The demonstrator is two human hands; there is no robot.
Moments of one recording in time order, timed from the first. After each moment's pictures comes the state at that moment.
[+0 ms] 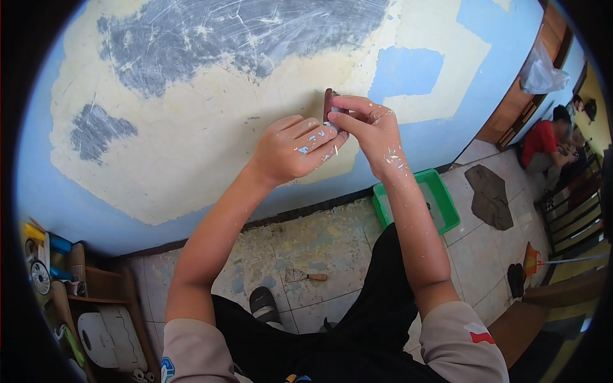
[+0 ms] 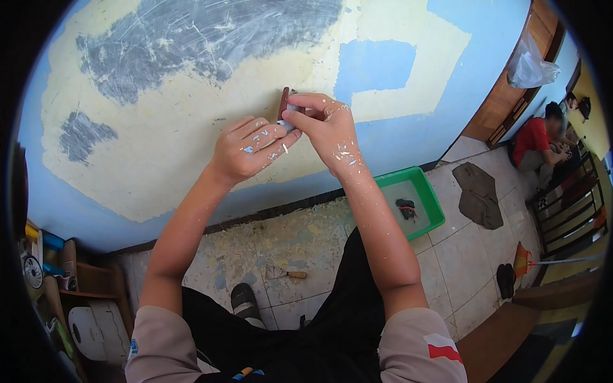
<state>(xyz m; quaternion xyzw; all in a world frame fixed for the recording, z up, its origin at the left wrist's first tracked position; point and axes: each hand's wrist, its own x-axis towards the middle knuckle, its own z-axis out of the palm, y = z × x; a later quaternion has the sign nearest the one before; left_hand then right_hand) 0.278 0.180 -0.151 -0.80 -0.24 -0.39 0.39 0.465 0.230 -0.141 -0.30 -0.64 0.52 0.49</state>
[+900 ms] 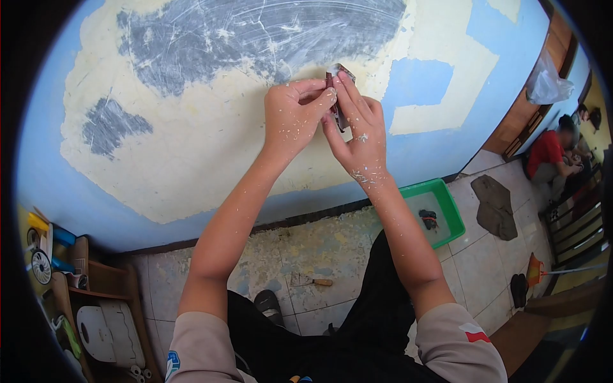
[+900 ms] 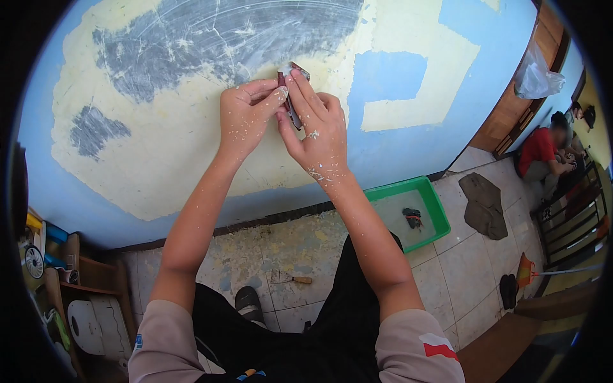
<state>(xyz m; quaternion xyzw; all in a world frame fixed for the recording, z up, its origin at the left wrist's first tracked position) 0.279 0.195 -0.113 -0.57 -0.44 -0.66 -0.20 0.422 0.238 -0.158 -0.21 -0.78 -0.05 0.59</state>
